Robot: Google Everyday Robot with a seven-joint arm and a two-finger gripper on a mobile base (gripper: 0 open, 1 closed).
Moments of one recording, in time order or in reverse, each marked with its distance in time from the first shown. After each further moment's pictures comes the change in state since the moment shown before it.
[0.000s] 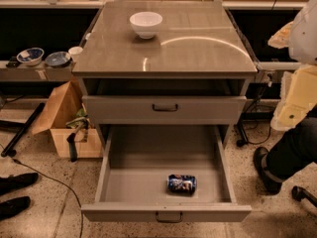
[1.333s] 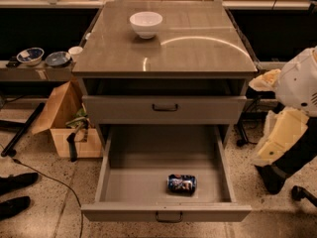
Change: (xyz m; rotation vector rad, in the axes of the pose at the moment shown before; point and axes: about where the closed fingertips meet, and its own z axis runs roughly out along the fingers) arm -0.008 0.051 0.056 -0.180 -0.260 0.093
